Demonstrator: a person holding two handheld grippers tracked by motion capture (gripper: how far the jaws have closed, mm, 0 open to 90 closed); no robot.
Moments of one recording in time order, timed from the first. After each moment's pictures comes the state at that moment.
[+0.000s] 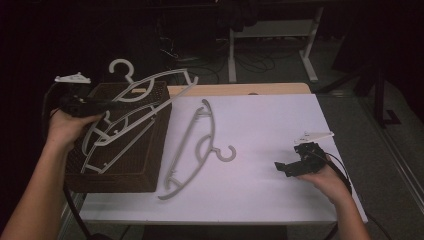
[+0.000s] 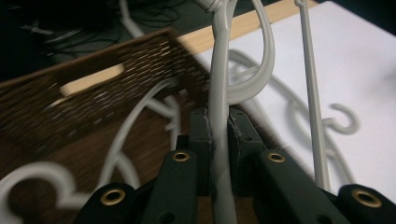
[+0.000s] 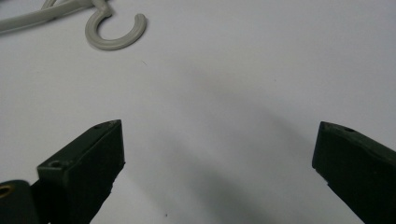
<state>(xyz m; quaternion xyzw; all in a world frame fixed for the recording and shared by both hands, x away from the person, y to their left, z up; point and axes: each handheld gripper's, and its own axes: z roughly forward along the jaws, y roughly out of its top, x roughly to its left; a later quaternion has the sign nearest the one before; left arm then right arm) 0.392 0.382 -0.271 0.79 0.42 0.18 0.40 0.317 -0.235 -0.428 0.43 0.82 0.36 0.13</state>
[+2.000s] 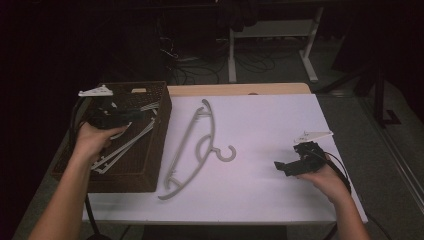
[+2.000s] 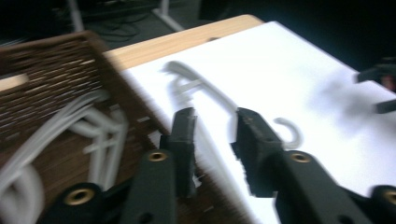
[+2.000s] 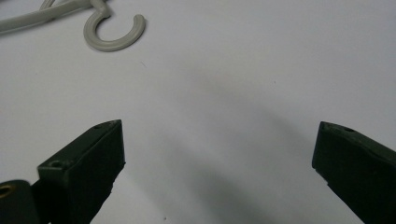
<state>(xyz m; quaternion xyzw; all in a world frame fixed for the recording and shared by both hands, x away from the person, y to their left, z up) 0.378 0.304 -0.300 0.79 0.37 0.11 0.47 0.319 -0.234 -0.428 0.43 0.82 0.36 0.13</state>
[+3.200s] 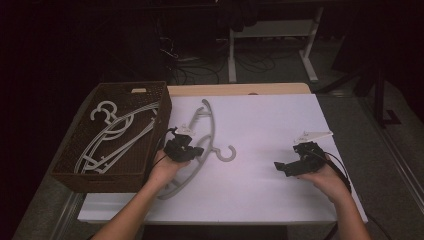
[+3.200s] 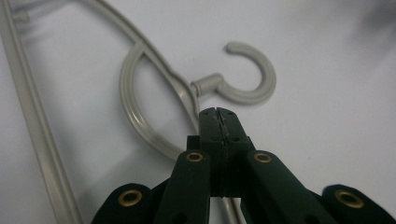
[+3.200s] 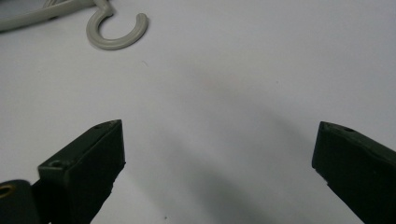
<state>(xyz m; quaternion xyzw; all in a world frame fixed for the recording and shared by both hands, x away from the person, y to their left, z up) 0.360 0.157 -0.424 0.86 0.35 0.08 0.36 0.319 -0.235 -0.429 0.42 0.82 0.36 0.13</state>
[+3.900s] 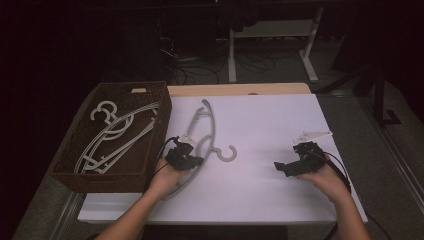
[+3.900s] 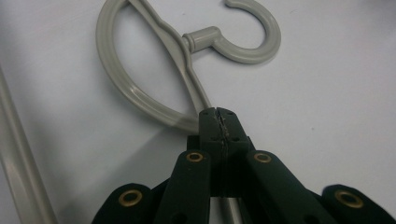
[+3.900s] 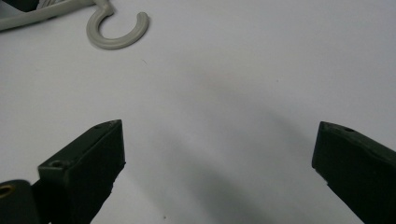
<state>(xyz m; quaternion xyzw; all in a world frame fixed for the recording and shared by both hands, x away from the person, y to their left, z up) 0.350 0.151 -0.442 0.87 0.36 0.06 0.34 0.320 -0.235 -0.429 0.42 0.82 0.36 0.13</state>
